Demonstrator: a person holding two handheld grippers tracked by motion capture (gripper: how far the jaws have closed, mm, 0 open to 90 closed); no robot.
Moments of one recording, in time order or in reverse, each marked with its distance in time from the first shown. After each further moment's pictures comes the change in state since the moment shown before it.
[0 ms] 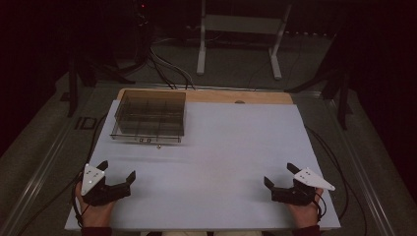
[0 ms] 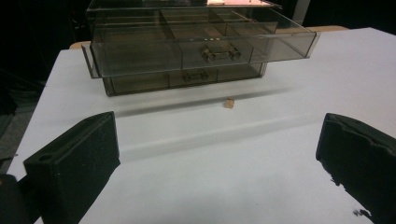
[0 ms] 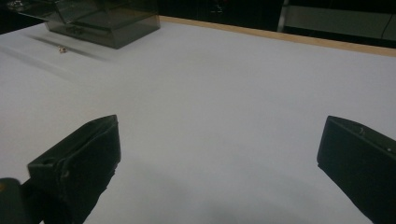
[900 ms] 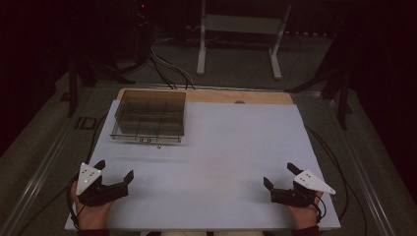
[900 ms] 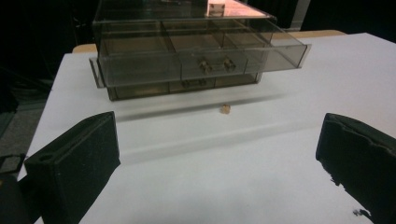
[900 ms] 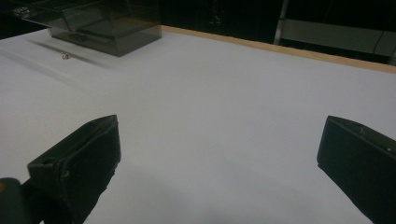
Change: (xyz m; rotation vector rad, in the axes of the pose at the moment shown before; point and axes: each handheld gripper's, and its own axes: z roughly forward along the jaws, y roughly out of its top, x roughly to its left) left arm -0.004 0.017 -0.013 0.013 0.004 0.004; right arm 0.006 0.001 -0.004 -0.040 -0.012 -0.026
